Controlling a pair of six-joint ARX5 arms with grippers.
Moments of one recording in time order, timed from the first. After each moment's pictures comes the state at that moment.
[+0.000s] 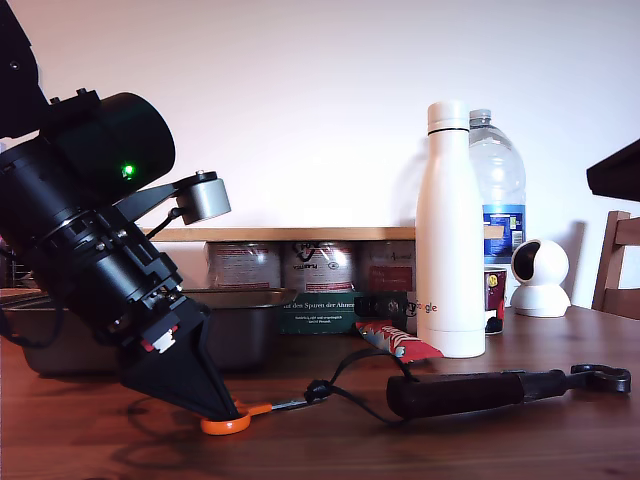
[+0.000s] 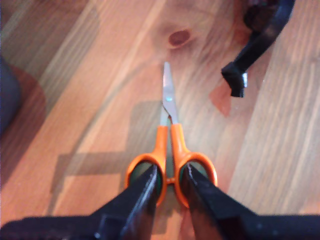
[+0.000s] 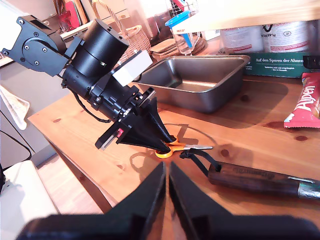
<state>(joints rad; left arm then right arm) -0.58 1.66 0.70 -0.03 0.33 0.41 0.47 0.01 0.05 -0.24 -0.44 0.21</state>
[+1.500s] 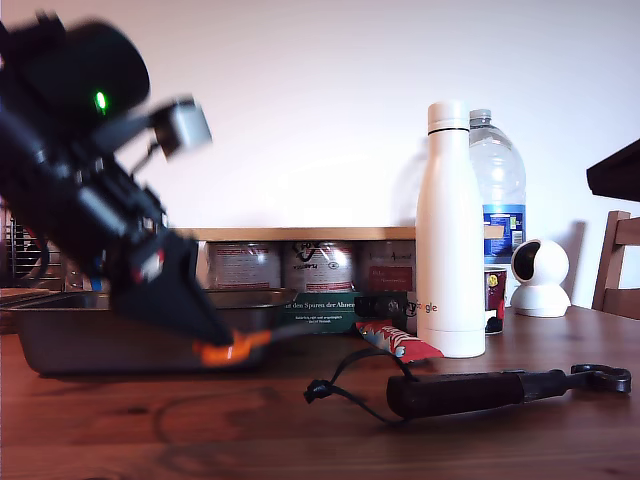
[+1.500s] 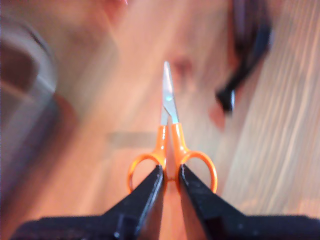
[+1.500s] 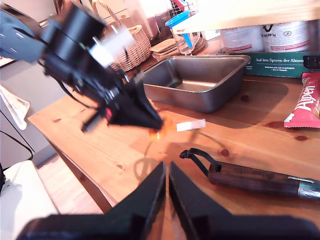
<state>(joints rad) -0.58 1.46 0.67 -0.05 0.32 0.40 0.47 0.01 0.05 -0.24 -0.44 0.21</state>
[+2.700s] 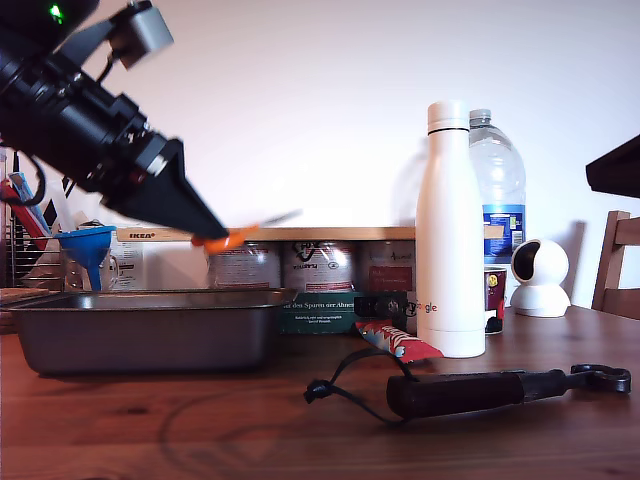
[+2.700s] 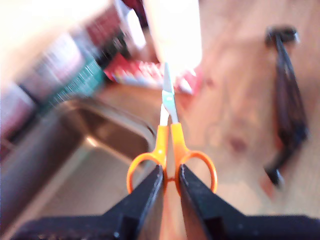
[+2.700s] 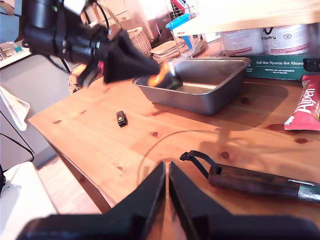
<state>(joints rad) -0.48 1.32 0.67 0.10 0.32 0.34 0.47 0.01 0.05 -0.23 -0.44 0.21</state>
